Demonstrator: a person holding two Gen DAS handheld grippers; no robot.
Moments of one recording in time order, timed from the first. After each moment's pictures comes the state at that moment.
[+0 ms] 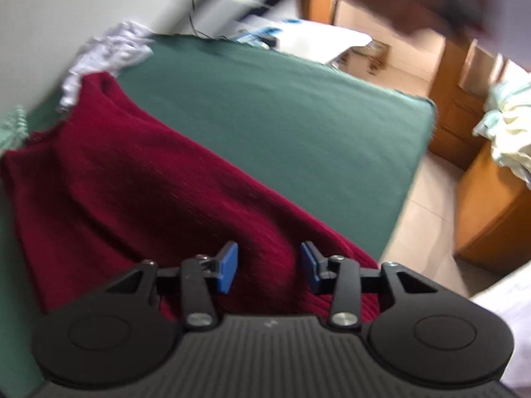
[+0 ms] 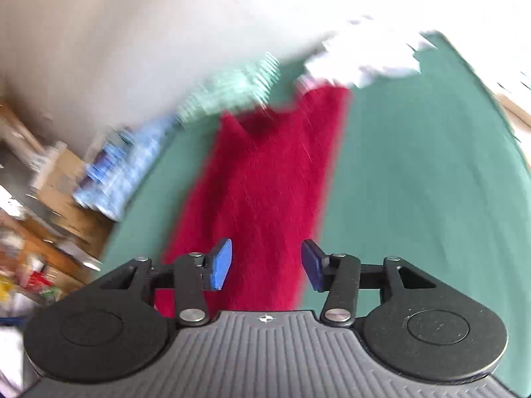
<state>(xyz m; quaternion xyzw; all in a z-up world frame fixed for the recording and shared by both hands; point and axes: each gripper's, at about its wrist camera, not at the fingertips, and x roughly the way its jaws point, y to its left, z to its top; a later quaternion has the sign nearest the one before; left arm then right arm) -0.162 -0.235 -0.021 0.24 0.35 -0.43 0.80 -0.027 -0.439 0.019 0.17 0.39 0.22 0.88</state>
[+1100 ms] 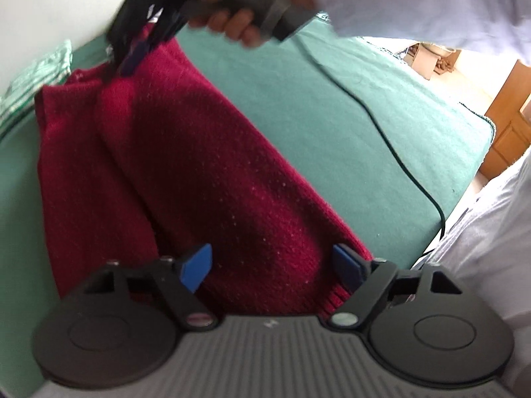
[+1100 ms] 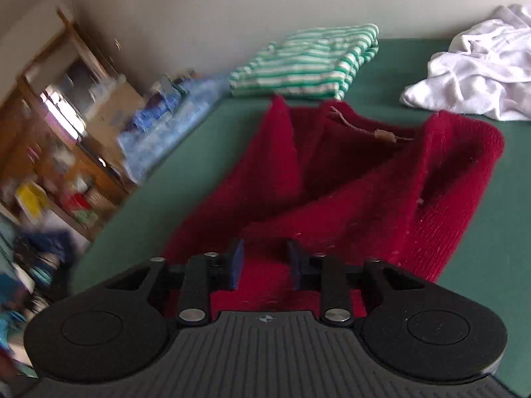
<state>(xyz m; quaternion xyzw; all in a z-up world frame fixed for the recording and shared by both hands) -0.145 -0.256 -0.014 0.19 0.46 -0.31 0.81 0.112 -0.380 -0.057 0.08 0.42 0.38 0.82</state>
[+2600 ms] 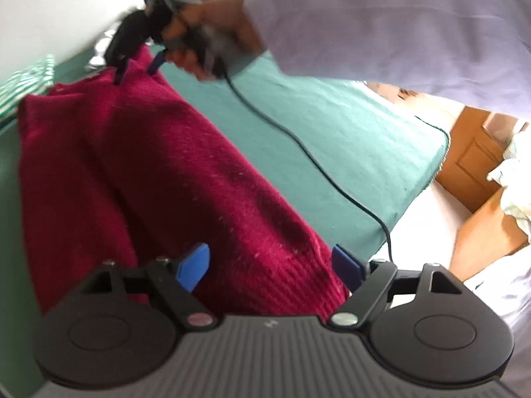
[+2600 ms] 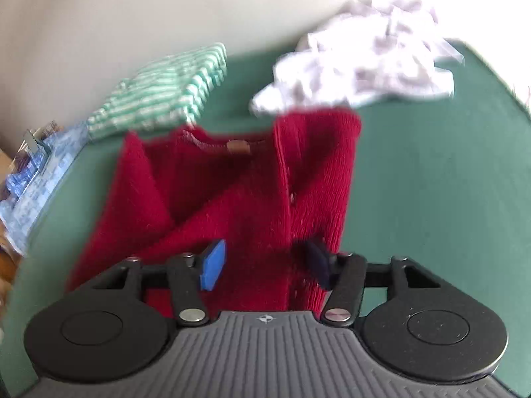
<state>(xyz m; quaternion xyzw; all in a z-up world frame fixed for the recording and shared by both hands) -0.196 -0.225 -0.006 0.13 0.41 -0.36 0.83 0.089 -0.380 -0.061 0.07 0.40 0.11 0.91</state>
